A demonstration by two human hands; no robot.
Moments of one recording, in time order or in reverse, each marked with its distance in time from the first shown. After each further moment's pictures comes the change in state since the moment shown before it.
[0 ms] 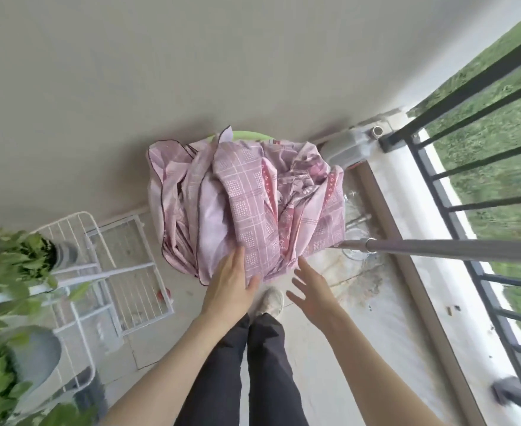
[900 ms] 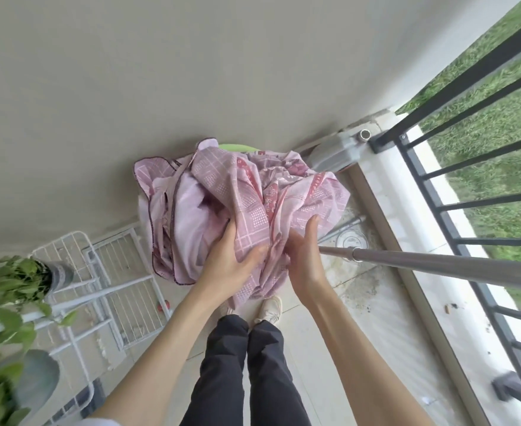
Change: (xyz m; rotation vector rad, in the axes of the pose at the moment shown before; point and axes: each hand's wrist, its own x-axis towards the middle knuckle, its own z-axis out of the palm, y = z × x) left_hand 0.033 0.062 -0.059 -0.435 0.054 0.142; right_hand -0.032 -0.079 0.031 -0.074 -0.201 -0.375
